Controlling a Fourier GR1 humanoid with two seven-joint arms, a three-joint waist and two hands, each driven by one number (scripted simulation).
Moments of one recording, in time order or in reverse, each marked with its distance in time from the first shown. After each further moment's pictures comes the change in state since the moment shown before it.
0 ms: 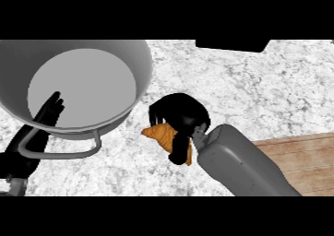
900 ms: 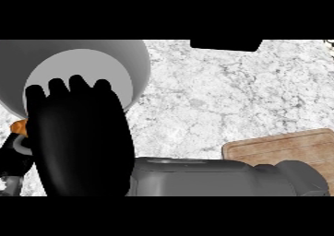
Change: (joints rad) left arm -0.009 0.028 0.004 0.004 -0.022 0.020 0.036; right arm -0.503 0.094 0.248 -0.166 0.280 -0.585 0.571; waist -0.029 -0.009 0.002
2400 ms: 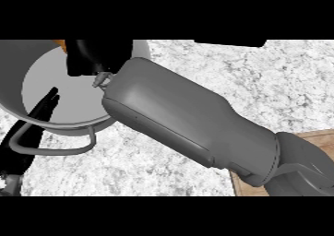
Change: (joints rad) left arm -0.009 -0.013 0.016 -0.023 -0.034 0.005 0.000; right arm -0.304 0.007 -0.097 0.691 -0.271 -0.460 -0.234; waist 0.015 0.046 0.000
